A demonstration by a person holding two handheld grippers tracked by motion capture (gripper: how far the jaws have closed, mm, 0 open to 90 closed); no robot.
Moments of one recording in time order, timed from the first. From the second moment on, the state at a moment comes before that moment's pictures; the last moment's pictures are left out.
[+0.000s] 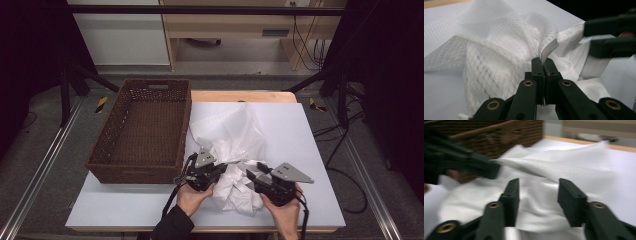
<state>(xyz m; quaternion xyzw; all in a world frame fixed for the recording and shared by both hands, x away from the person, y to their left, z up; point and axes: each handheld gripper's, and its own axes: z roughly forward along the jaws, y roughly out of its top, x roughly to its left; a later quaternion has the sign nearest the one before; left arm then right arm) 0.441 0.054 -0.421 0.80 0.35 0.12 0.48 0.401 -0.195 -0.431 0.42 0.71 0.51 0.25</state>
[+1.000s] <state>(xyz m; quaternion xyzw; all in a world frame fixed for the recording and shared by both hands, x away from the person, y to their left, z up) 0.434 0.053 -0.409 0.79 0.33 0.12 0.50 0.454 -0.146 -0.472 0.42 0.75 0.45 0.22</state>
